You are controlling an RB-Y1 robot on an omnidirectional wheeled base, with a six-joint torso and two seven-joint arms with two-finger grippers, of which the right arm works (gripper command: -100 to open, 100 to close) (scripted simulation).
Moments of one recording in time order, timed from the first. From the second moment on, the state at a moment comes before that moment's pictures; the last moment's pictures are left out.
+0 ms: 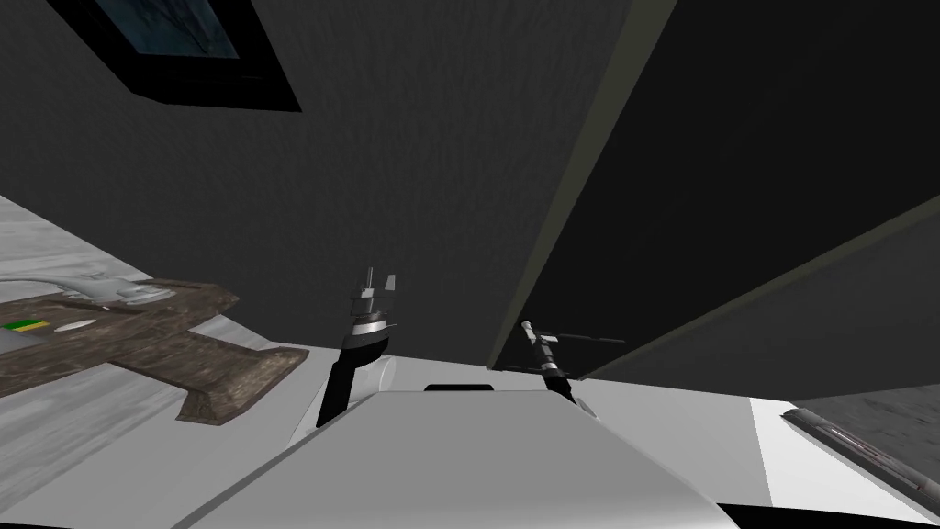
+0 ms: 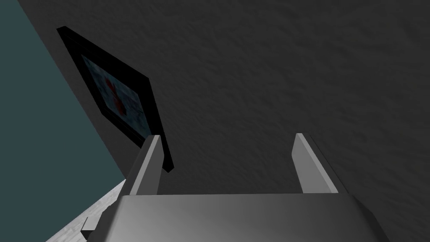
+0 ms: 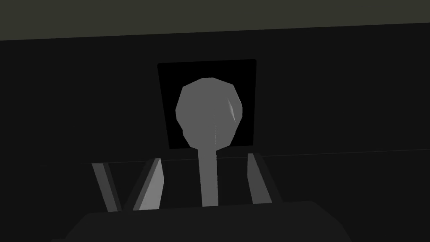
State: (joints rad) arm 0.02 -0.35 -0.07 -0.60 0.00 -0.97 -0.35
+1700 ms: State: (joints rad) arm 0.12 -0.43 -0.02 -0.55 0.04 -1.15 -0.45
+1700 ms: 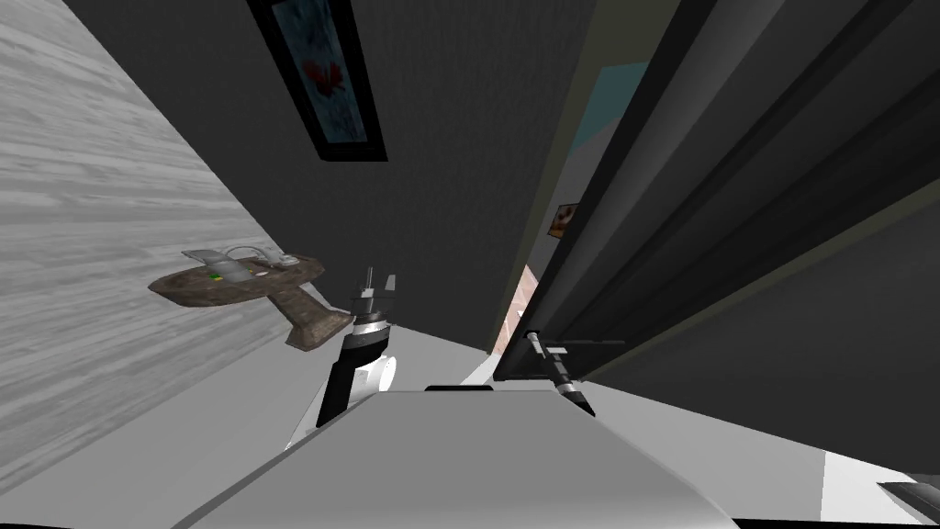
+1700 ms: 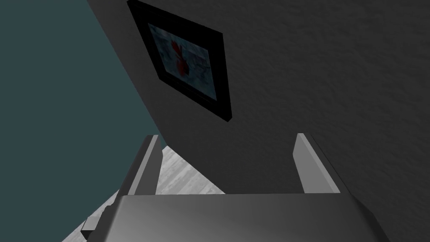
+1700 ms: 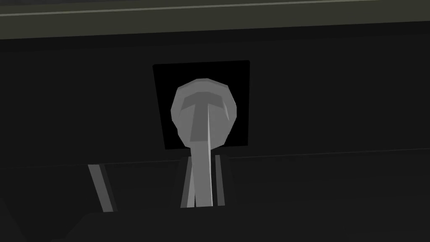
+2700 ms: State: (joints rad) arm 0.18 -0.46 0.00 -0.52 0.05 -1.26 -0.48
